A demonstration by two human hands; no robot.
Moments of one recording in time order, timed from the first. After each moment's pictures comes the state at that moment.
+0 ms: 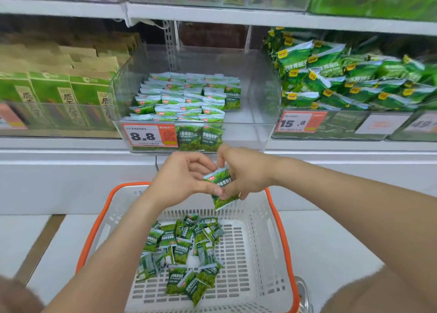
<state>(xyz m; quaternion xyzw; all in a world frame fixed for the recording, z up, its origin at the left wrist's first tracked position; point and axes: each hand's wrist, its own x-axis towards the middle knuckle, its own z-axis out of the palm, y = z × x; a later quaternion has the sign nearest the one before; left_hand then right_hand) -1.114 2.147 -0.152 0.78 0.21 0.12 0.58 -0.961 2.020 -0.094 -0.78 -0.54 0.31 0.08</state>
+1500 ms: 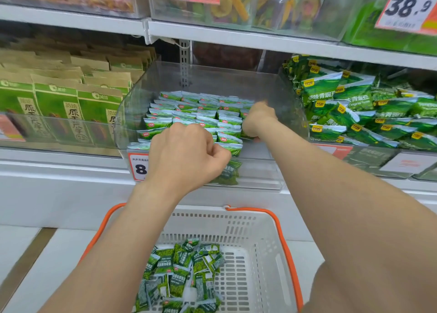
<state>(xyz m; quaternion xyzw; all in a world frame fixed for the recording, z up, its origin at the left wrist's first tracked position) -1.077 2.174 -0.076 0.90 0.31 0.29 0.08 -0.858 2.165 -0.067 -0.95 -0.22 0.11 0.20</state>
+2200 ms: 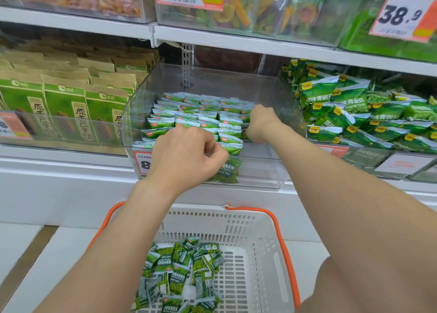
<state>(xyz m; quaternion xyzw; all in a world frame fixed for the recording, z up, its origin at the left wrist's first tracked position) -1.081 2.184 -0.085 0.90 0.26 0.32 0.10 -0.869 2.145 -0.057 -0.93 -0.35 0.07 0.06</state>
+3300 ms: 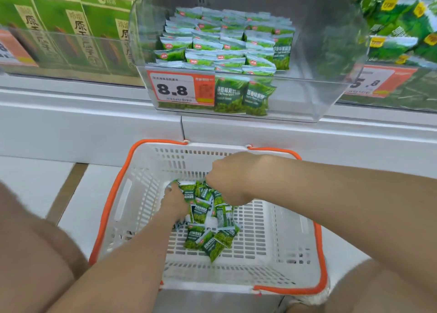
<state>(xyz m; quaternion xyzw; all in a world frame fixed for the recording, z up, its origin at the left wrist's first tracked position) -1.185 2.190 -0.428 0.75 0.54 -0.14 0.35 -1.052 2.074 -0.155 -0.59 -0.72 0.16 -0.32</state>
